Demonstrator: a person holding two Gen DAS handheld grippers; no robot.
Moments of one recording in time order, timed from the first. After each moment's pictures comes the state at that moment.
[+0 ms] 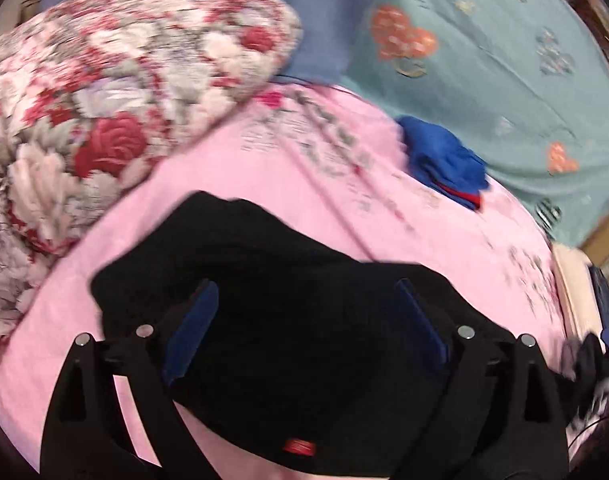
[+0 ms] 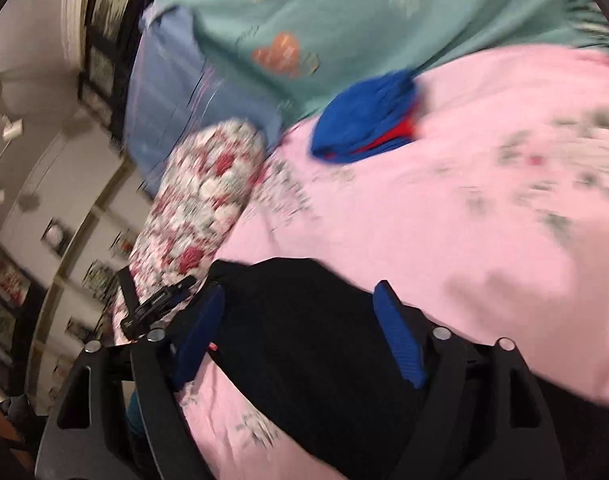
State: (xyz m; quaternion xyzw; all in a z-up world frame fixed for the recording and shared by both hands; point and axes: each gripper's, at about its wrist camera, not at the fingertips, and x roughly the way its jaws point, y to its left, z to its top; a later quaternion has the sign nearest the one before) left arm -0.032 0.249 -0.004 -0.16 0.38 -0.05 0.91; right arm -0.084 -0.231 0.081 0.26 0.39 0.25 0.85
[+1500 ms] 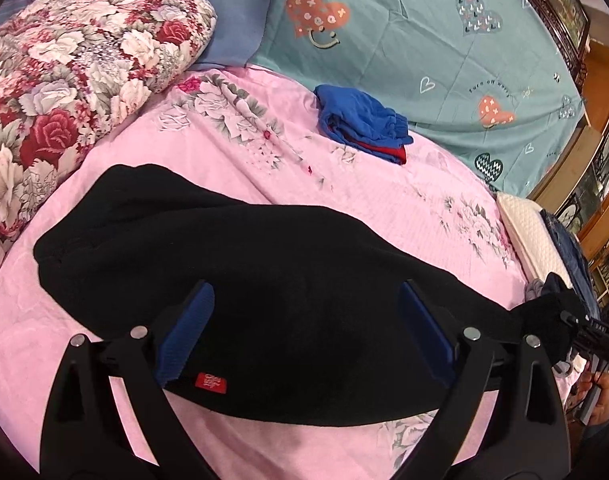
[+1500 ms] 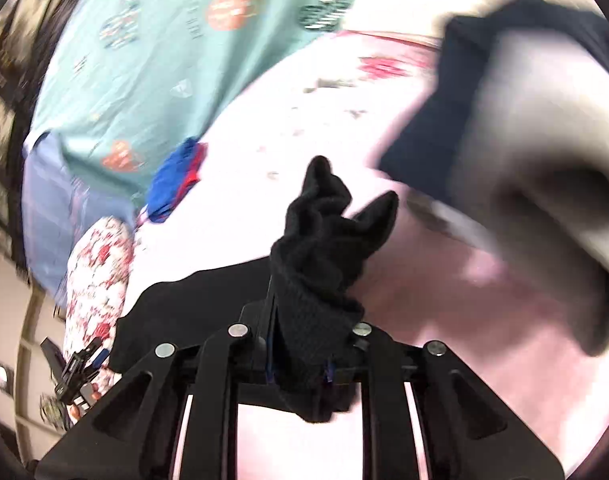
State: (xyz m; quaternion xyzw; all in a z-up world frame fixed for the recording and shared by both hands) left arm -0.080 0.208 0.000 -0.15 0.38 -0.15 0.90; right arm -0.211 -0.306 0.013 0.35 0.36 -0.01 0.86
